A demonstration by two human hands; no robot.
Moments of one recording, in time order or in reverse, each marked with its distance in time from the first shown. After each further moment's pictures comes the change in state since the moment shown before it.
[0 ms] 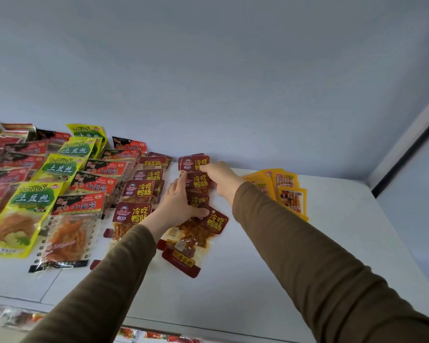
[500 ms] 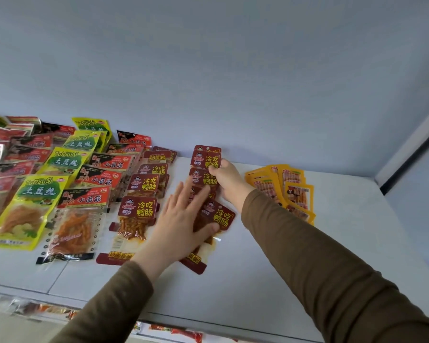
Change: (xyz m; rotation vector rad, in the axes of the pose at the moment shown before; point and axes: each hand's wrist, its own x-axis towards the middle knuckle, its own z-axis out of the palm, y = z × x) left_hand -0.072 -0.014 0.017 0.384 0.141 0.303; right_hand 0.011 0.031 -0.004 0.082 -0.019 -0.111
